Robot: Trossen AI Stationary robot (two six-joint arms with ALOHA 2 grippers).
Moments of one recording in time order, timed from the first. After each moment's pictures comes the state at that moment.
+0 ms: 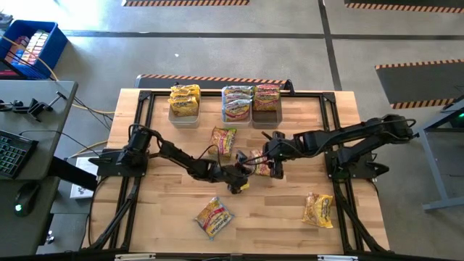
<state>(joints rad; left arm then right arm) -0.21 2.10 1.03 0.49 -0.42 0.70 0.08 1.36 0.88 -0.48 0.14 0.11</state>
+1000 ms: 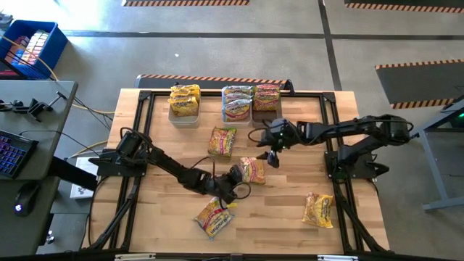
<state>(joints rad) -0.35 2.01 0.99 0.35 -0.59 1.01 -0.18 1.39 0.68 -0.02 -0.26 0.08</state>
